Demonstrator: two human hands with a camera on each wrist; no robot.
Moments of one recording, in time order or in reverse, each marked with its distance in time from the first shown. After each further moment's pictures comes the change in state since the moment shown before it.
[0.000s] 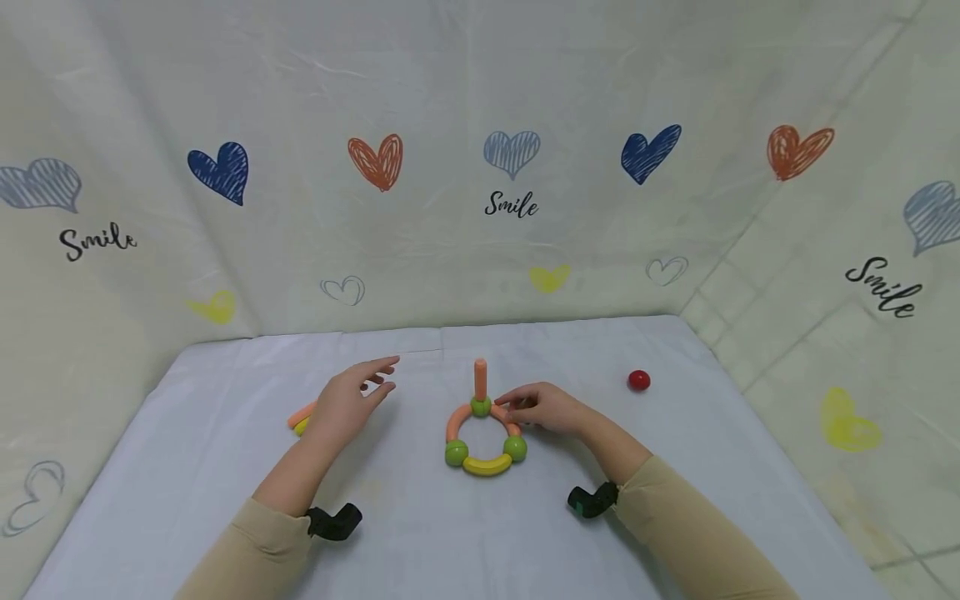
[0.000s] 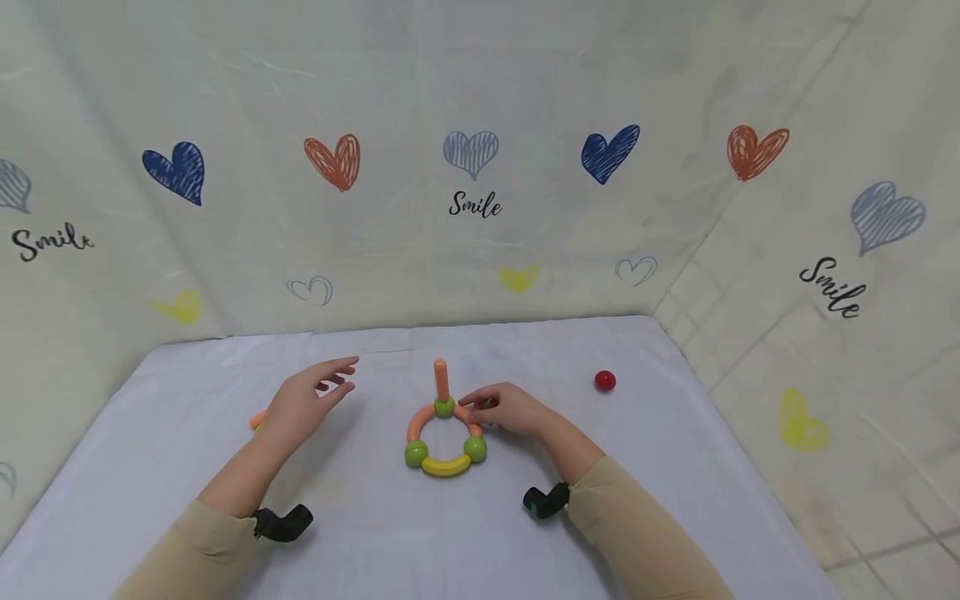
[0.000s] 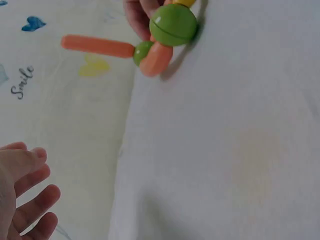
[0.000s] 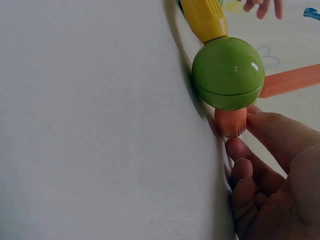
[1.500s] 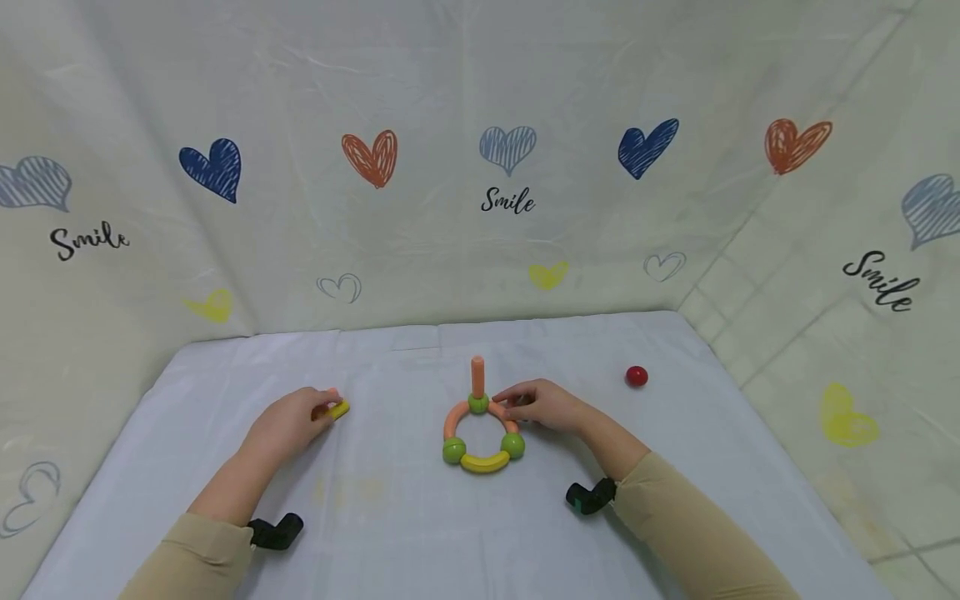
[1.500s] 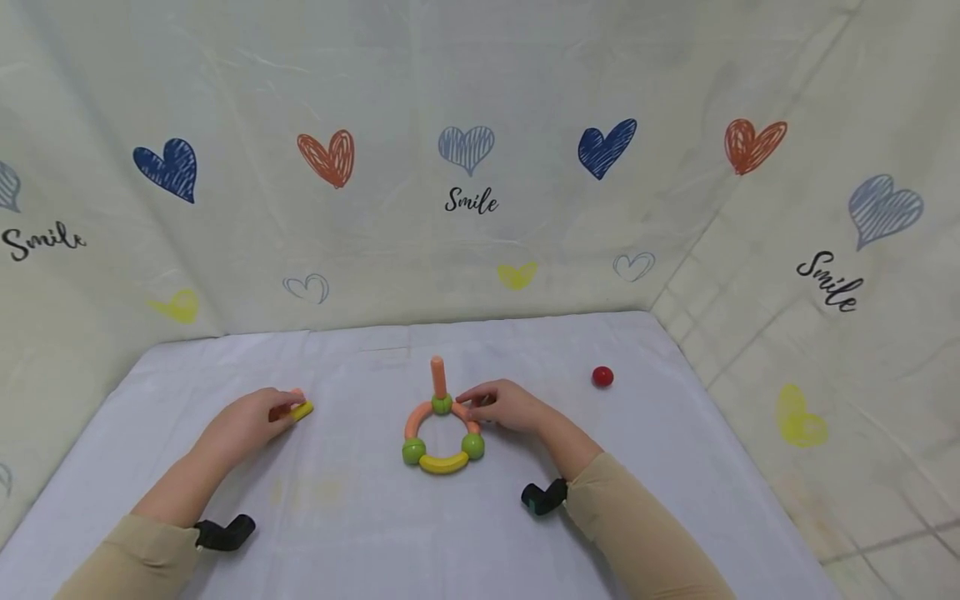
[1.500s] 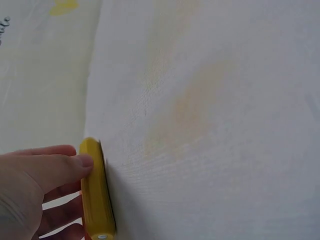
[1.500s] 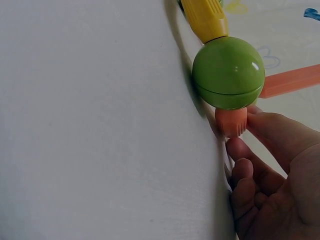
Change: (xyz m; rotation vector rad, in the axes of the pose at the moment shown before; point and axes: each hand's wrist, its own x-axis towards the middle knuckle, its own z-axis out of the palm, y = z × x) left_hand -0.023 -0.076 -0.035 0.354 -0.187 -0.005; right_hand -0.002 -0.001 -0.001 0.010 0.004 -0.013
